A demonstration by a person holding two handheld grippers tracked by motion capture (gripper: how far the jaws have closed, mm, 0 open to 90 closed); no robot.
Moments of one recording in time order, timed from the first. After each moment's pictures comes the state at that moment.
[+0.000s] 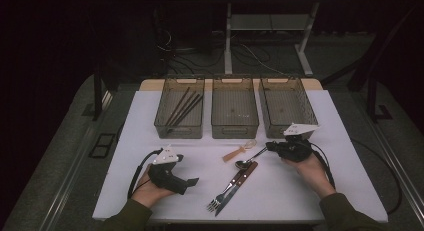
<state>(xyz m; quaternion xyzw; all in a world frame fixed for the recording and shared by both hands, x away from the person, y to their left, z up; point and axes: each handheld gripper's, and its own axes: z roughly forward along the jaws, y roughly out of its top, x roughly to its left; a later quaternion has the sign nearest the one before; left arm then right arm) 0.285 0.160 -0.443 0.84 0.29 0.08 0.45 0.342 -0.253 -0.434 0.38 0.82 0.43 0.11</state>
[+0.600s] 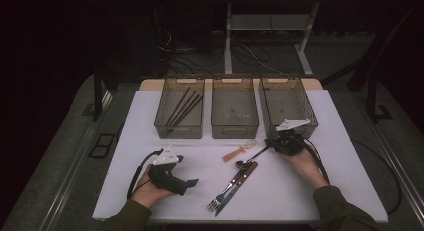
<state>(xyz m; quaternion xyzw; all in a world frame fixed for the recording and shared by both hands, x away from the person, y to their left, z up) 0.285 0.160 -0.445 0.85 0.29 0.08 0.44 0.372 -0.247 -0.454 0.39 0.83 0.37 0.13</state>
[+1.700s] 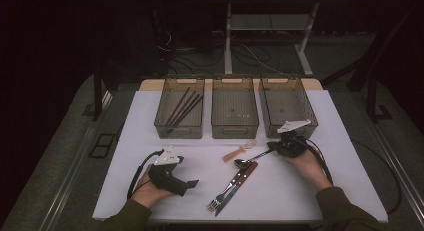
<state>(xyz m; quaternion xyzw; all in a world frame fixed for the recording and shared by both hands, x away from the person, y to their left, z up) 0.285 0.159 -0.447 0.85 0.28 0.08 0.43 0.365 -0.252 -0.450 0.39 0.85 0.34 0.12</state>
